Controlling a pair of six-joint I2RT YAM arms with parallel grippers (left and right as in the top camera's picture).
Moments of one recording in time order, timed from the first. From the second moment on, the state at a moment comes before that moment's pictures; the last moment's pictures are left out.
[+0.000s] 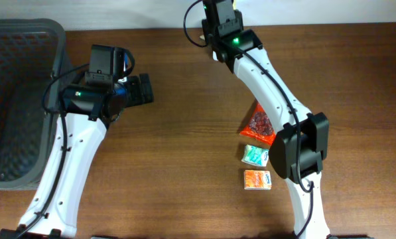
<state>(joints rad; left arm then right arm) -0.17 1.52 1.47 -0.91 -0.09 -0.31 0.41 2.31 2.23 -0.50 0.41 0.05</state>
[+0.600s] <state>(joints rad) -0.17 1.52 1.47 -0.91 -0.09 -0.31 0.33 2.31 2.00 -0.10 0.56 0.03</state>
